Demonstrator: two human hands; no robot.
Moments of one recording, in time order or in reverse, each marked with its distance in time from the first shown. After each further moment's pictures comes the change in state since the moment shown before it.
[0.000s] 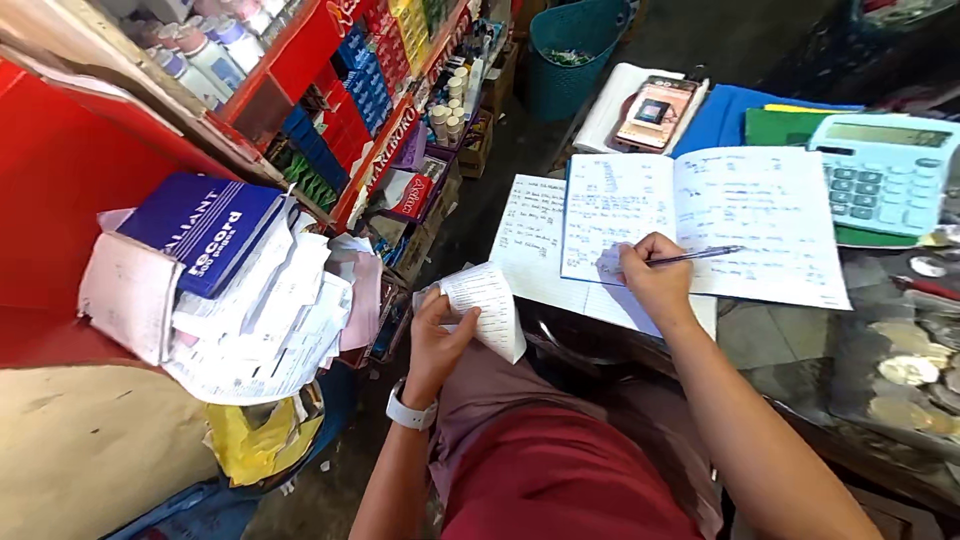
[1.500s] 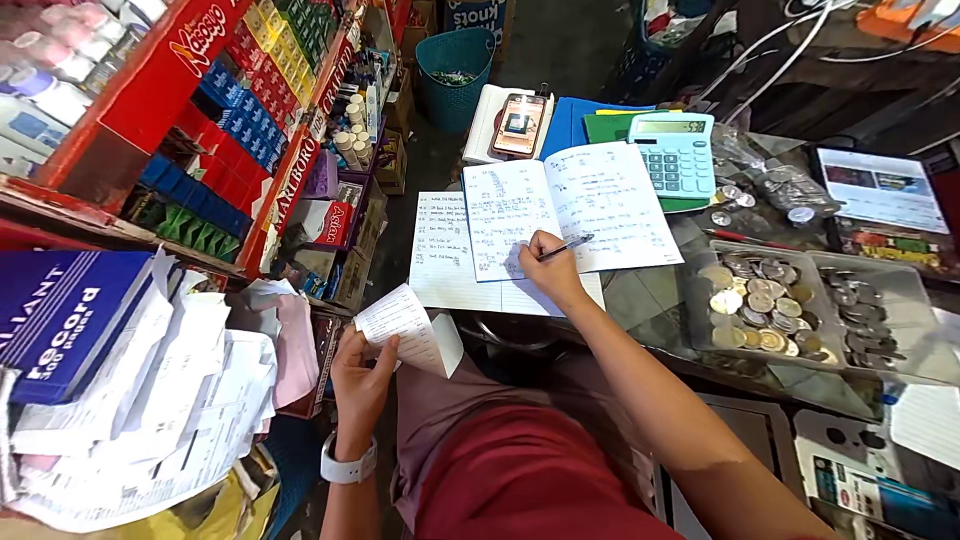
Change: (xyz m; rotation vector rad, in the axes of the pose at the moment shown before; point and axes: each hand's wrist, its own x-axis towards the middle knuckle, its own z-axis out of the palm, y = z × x) left_hand -0.003 -0.001 -0.011 0.007 0.020 -0.008; right_hand -0.001 0.010 0.001 -0.111 -0.001 -0.128
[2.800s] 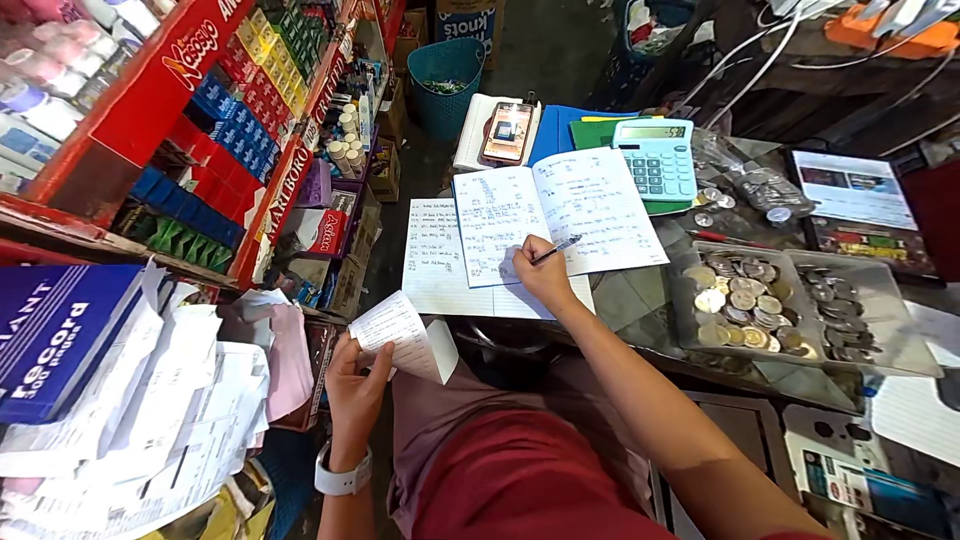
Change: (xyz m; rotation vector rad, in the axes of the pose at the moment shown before) left_hand 0.000 0.000 0.002 -0.021 0.005 -0.005; right_hand -0.001 -0.004 0.001 0.042 0.031 0.024
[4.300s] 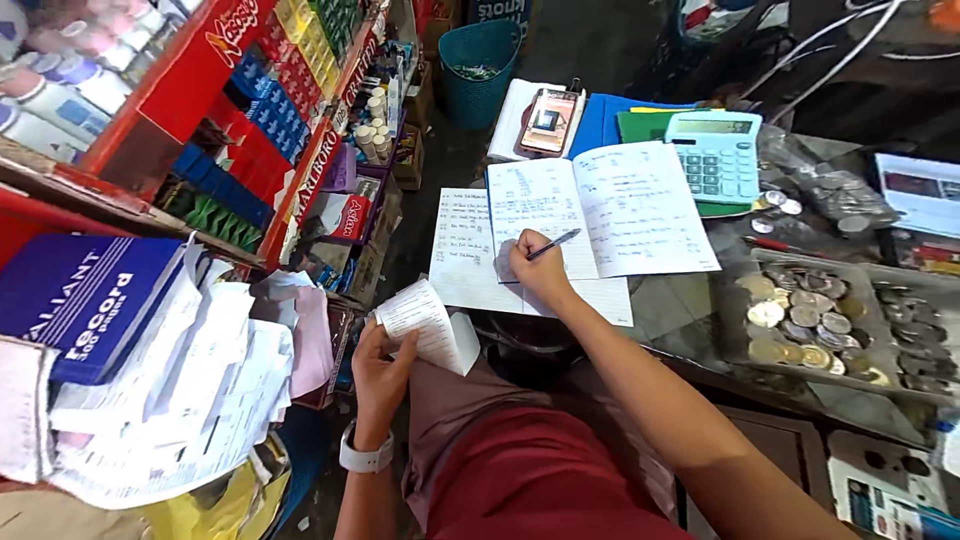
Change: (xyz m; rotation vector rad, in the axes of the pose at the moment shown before) left_hand 0.000 -0.007 0.000 0.034 -0.005 -0.012; right_hand 0.005 -0.019 0.040 0.016 -0.146 0.022
